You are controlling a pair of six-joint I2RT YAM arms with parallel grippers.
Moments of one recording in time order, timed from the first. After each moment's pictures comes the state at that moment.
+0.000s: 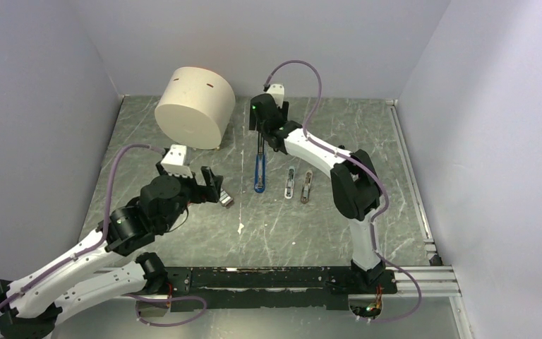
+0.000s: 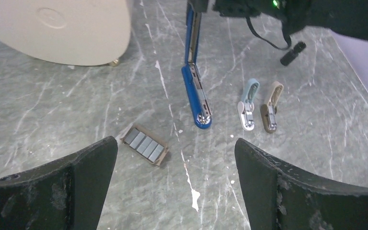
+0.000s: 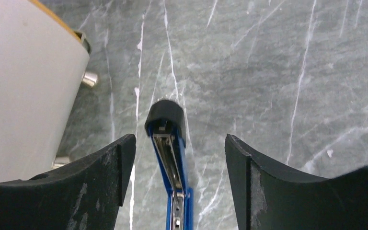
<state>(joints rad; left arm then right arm) -0.93 0.68 0.79 -0.42 -0.60 -0.44 0.67 2.05 1.66 -0.15 0.52 0.39</state>
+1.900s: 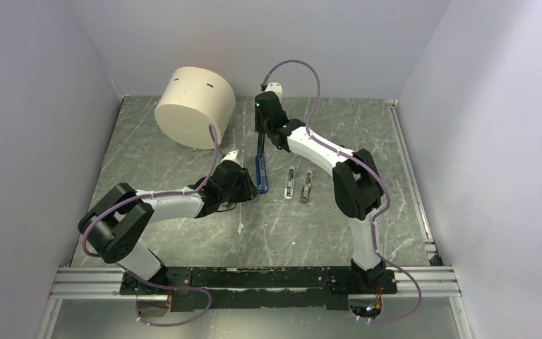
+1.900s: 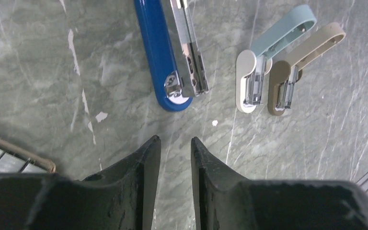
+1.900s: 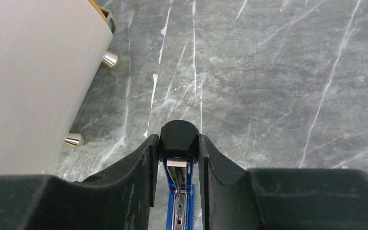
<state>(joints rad) -0.75 1.55 0.67 0.23 -0.07 -0.78 0.63 2.06 1.68 -0.15 0.35 0.33</state>
